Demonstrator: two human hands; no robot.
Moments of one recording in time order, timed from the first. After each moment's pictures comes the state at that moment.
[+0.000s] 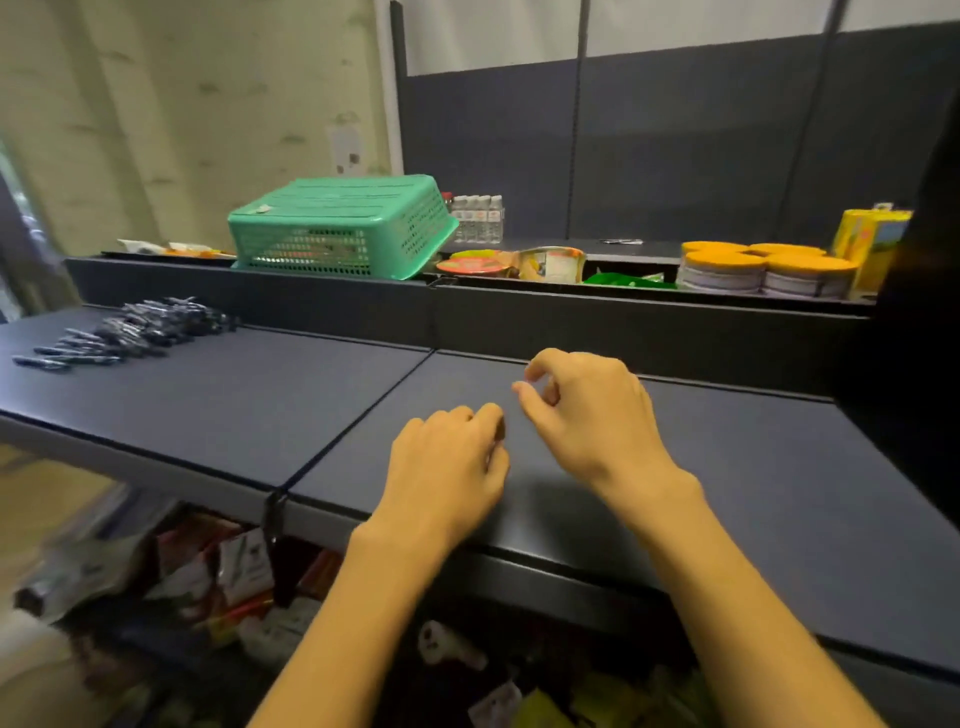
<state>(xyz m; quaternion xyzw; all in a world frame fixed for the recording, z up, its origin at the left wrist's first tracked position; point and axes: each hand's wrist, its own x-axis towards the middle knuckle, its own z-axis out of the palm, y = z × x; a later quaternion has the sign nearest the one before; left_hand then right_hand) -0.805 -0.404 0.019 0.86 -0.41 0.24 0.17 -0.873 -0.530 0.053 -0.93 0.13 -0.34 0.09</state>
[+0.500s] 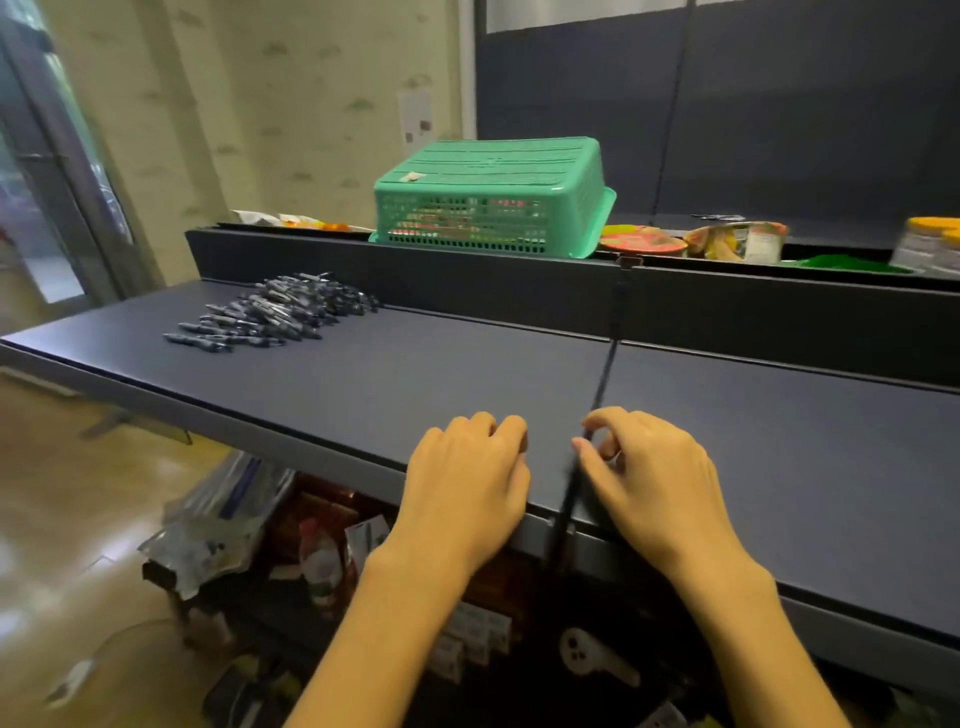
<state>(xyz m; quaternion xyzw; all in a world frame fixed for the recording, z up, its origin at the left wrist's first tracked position) -0.658 -0.221 -0.004 0.86 -0.41 0.24 0.17 -0.740 -0.370 -0.010 -0.92 0.15 -0.33 0.12</state>
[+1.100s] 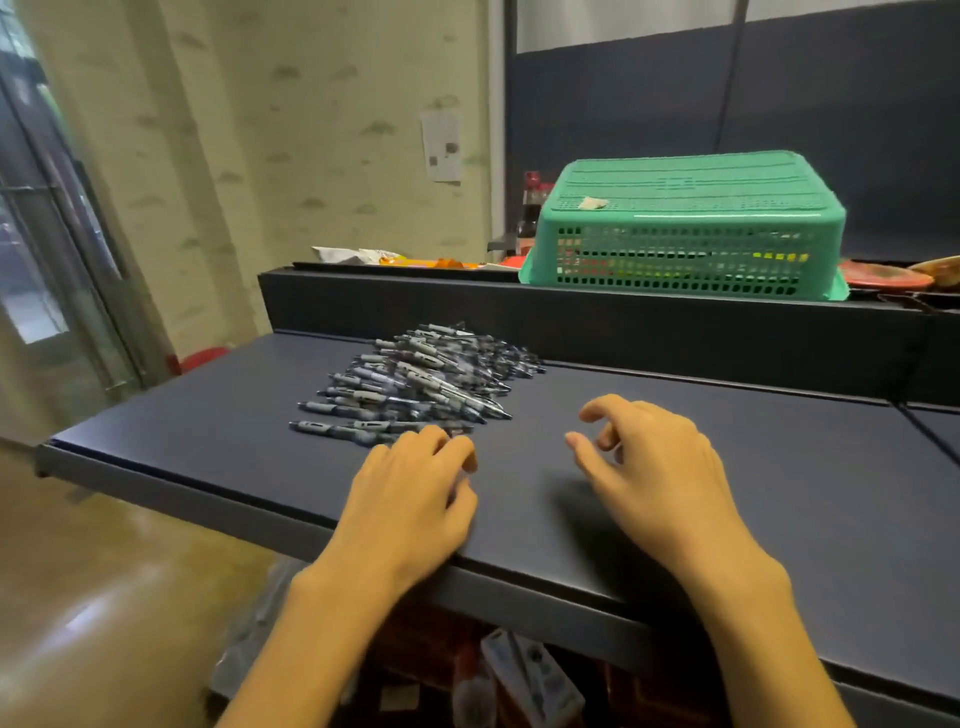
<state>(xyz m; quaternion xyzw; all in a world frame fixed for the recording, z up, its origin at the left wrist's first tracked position) -0.342 -0.015 -0.005 0.86 -0.44 0.21 0.15 -0.463 -0.192 0.016 -0.92 0.18 -0.31 0.13</state>
